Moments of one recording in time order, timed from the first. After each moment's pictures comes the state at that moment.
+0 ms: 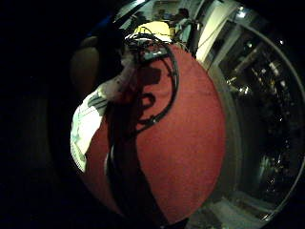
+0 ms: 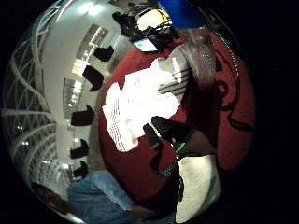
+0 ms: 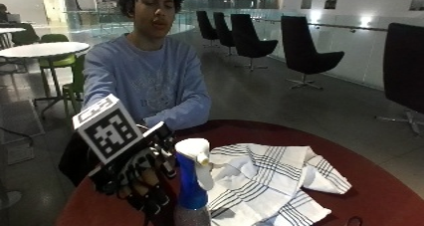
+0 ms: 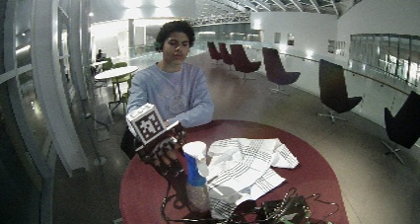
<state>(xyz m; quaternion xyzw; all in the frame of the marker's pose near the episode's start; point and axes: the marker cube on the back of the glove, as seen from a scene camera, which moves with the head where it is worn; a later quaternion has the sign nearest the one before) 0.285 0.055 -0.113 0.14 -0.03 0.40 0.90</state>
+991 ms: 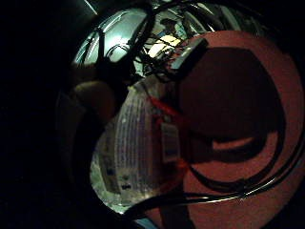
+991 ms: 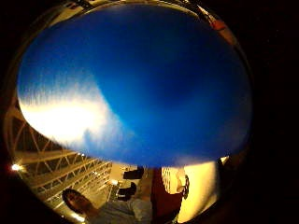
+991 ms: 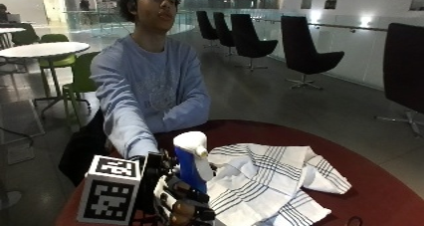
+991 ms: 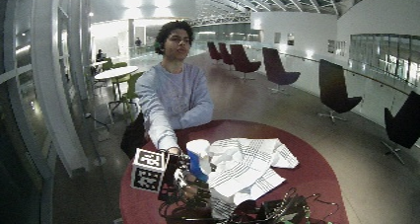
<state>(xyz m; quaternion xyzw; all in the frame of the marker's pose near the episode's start) 0.340 -0.014 -0.084 0.39 -0.31 0.39 0.77</state>
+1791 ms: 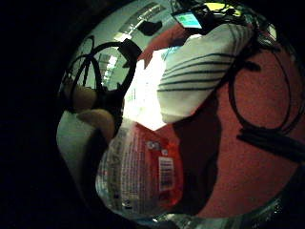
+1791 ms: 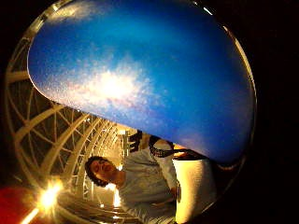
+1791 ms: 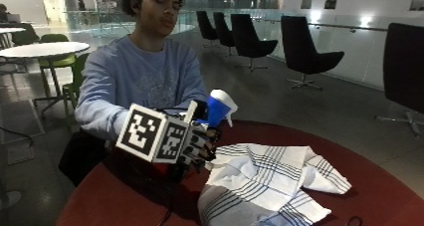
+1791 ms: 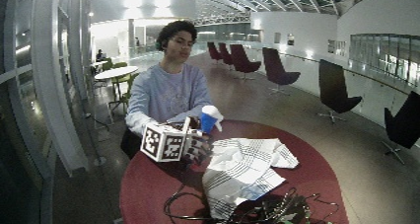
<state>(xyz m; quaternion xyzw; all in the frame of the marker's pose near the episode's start) 0.220 -0.028 -0.112 0.05 -0.35 0.24 0.90</state>
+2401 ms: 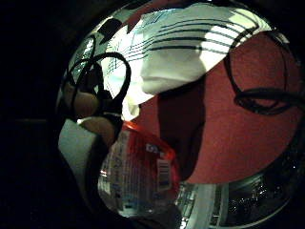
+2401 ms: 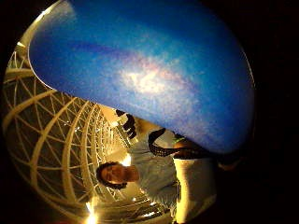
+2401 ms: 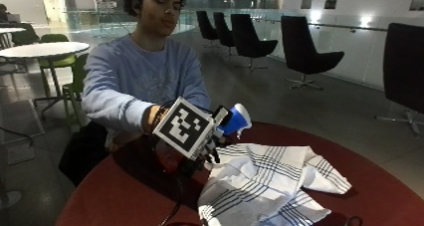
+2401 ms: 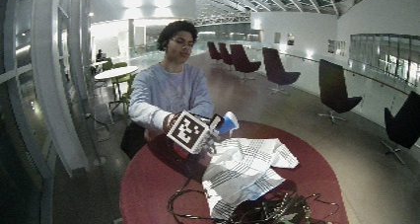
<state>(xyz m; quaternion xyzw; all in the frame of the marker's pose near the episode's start) 0.196 -0.055 -0.097 -0.13 -0.32 0.30 0.89</state>
